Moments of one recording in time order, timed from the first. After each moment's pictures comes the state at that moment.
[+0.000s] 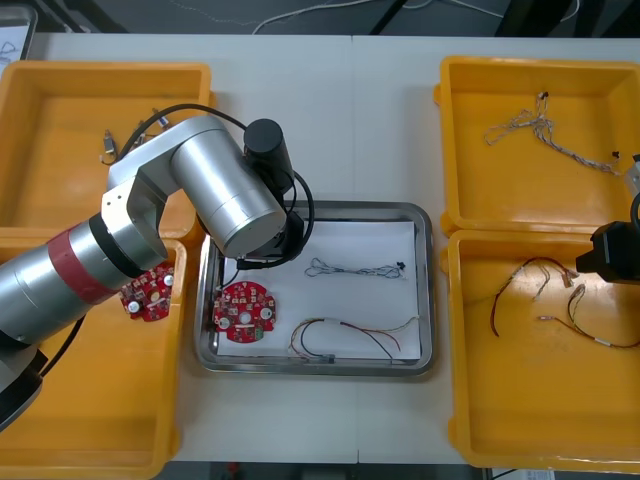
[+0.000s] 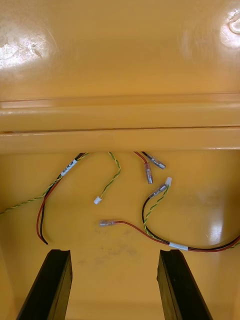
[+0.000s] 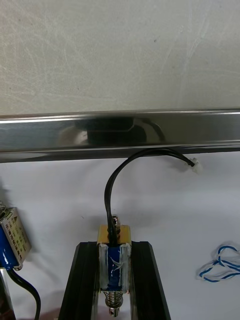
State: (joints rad) right arm -0.23 -0.59 -0.32 -2.09 -0.70 1.92 1.36; left arm -0.79 0.52 -0.74 -1.69 0.57 1.53 -0.63
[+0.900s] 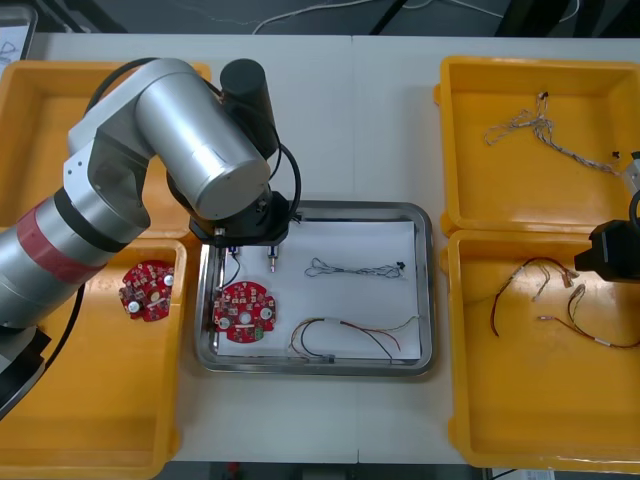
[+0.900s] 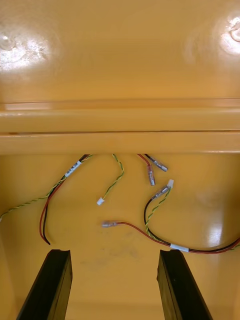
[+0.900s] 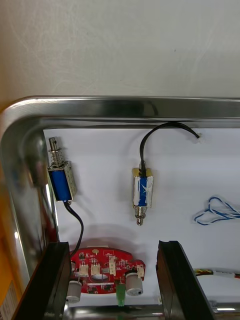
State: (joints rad) right arm -0.23 -0.59 -0.31 -2.11 -0.70 1.92 1.36; left arm -0.81 0.52 -0.59 -1.81 0.63 1.79 -0.63
